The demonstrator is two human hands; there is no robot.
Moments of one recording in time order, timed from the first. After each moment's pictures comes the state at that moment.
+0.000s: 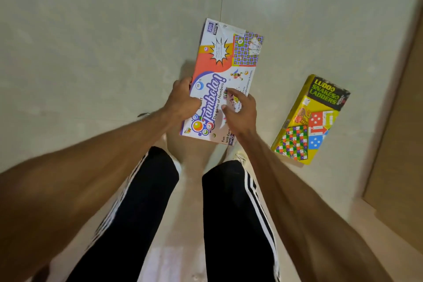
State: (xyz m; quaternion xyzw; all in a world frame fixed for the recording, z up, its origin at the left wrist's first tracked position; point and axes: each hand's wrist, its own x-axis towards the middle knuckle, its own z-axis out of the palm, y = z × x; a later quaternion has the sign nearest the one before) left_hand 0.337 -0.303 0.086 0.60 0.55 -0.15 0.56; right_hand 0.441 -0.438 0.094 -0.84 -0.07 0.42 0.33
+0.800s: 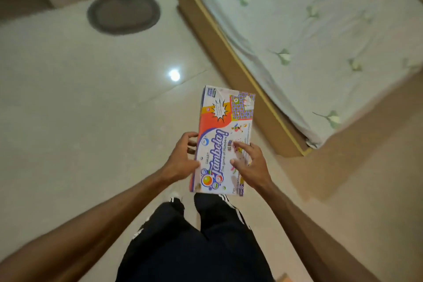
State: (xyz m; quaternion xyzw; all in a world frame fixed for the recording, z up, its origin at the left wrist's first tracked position) left_hand 0.405 -0.401 0.674 0.74 0.20 -0.20 0.61; right_hand 0.441 -0.624 0.696 -0.87 0.03 0.25 0.42
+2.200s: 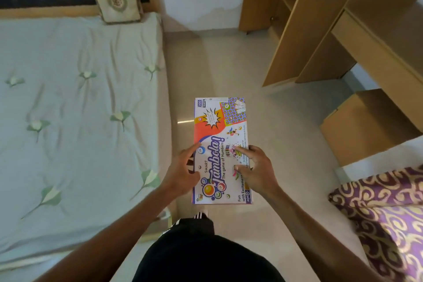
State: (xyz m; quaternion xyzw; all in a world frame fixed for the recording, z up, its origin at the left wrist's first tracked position) left_hand 0.694 -1.229 0.754 0.77 -0.32 -0.36 0.41; right_hand 0.519 -1.377 0.756 -0.77 0.42 -0.13 0.46
